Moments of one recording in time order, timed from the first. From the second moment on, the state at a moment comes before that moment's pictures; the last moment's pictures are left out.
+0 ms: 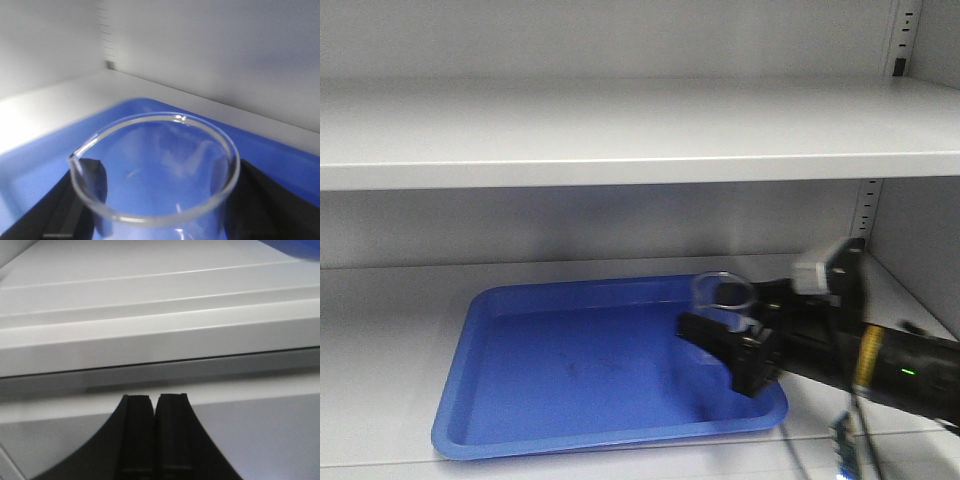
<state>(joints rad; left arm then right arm) -0.05 -0.02 0.03 0.18 0.36 -0.18 0.15 1.68 -1.03 -1.21 -0.94 1.04</state>
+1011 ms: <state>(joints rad) -0.05 -0.02 0.03 0.18 0.36 -0.18 0.38 2.12 -1.58 -1.41 -0.75 1.24</state>
